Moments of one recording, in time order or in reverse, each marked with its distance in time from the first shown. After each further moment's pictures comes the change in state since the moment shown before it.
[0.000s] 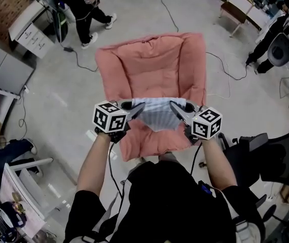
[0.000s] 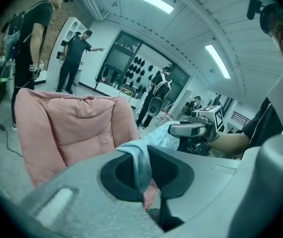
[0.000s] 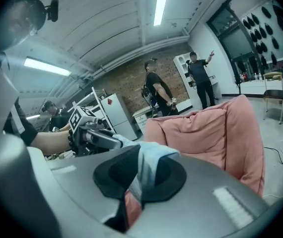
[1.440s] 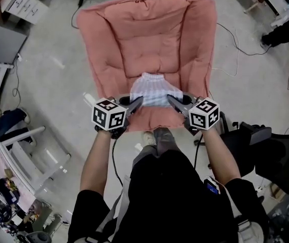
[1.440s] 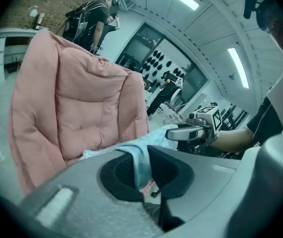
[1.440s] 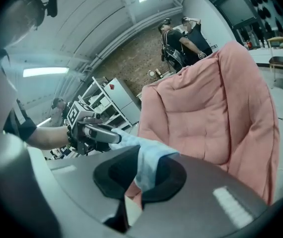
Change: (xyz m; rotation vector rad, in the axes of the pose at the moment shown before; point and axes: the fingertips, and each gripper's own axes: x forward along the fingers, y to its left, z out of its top) left arm 0.076 0.002 -0.128 -0.227 0.042 0.082; right arm -0.002 -0.054 -0.149 0.120 0.236 0.133
